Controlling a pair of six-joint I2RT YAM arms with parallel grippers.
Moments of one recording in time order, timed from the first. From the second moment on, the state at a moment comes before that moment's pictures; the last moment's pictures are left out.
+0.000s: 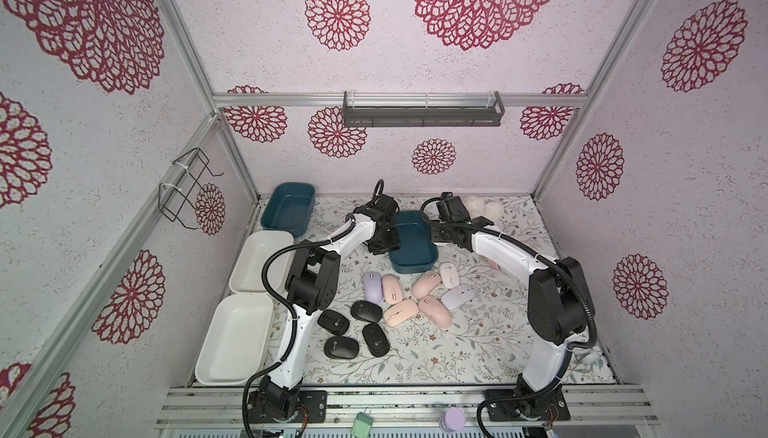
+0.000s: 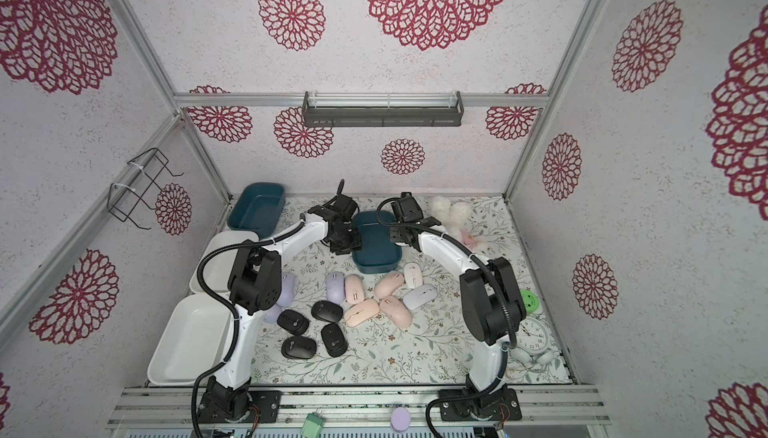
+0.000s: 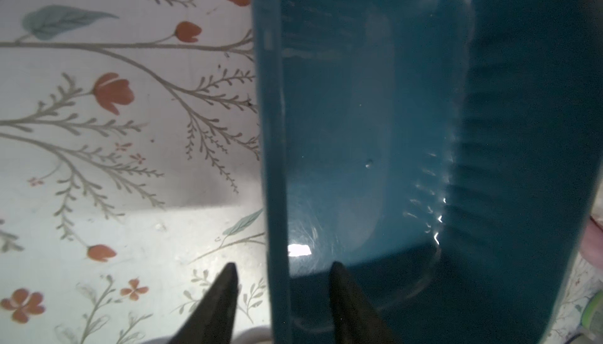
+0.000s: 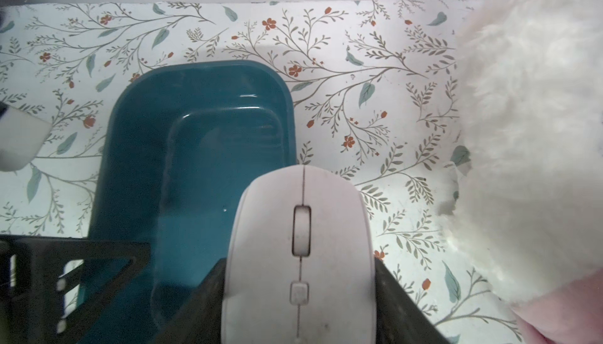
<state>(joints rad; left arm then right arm) -0.49 2.31 1.95 -0.85 0.11 -0.61 0.49 1.85 1.48 -0.46 0.21 0.34</state>
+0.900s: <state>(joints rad) -0.17 1.59 1.42 -0.68 0.15 -0.56 0.57 2.40 1.91 -0.34 0.11 0.33</state>
